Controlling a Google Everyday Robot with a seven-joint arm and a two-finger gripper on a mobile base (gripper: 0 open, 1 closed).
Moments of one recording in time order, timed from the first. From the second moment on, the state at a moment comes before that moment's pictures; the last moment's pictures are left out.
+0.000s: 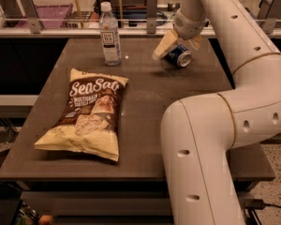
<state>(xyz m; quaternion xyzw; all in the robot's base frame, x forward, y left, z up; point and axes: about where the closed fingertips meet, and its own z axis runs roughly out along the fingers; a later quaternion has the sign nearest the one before) 0.749 -0.137 0.849 -0.26 0.96 0.08 0.10</state>
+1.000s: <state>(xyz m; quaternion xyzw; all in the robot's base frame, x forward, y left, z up) 0.753 -0.132 0.838 -0.28 0.95 0.07 0.09</state>
